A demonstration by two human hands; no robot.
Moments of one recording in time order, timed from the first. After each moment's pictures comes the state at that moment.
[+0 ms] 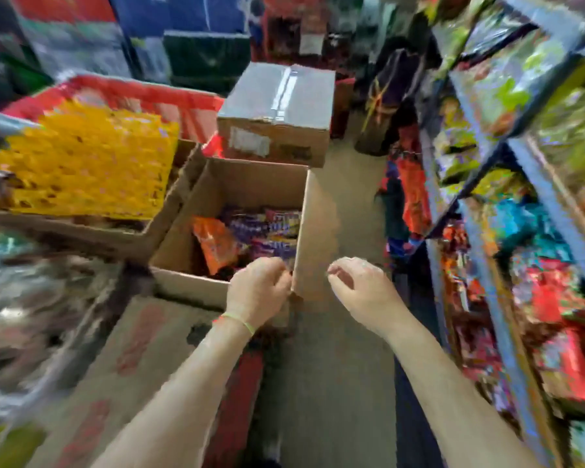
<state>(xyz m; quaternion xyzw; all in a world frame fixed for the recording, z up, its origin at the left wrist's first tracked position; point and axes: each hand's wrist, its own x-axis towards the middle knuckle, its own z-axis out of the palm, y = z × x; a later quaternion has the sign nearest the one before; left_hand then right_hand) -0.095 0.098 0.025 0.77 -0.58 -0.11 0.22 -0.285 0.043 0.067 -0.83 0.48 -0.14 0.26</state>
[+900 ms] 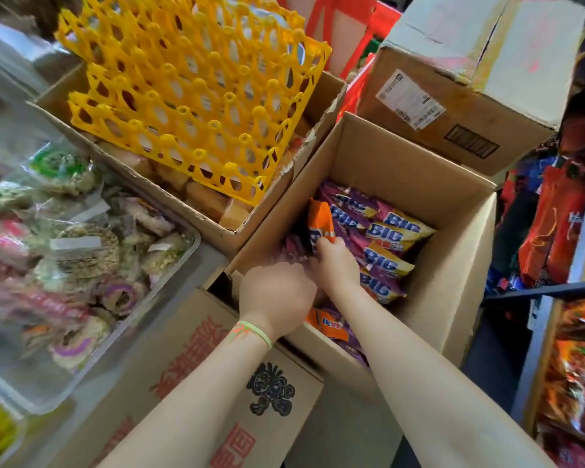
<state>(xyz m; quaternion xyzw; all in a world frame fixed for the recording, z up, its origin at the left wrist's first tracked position) 0.087 0.055 -0.090 0.85 -0.48 -0.04 0.22 0.025 -0.083 -0.141 -0.87 0.45 0.07 0.18</state>
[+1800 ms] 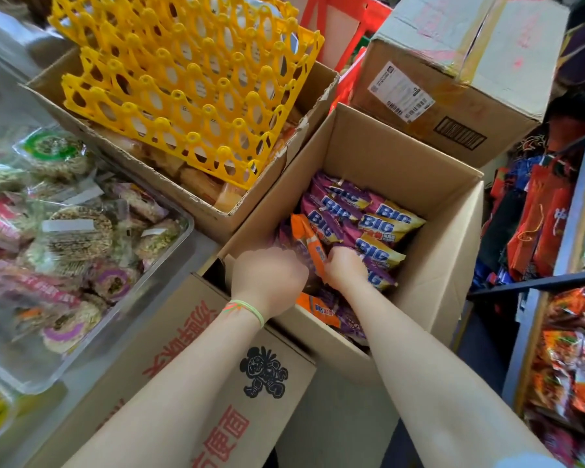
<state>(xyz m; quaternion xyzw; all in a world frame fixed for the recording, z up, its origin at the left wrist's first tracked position) 0.088 0.056 -0.089 0.85 -0.49 -0.09 0.15 -0.005 -0.093 -0.149 -0.80 0.54 0.16 0.22</state>
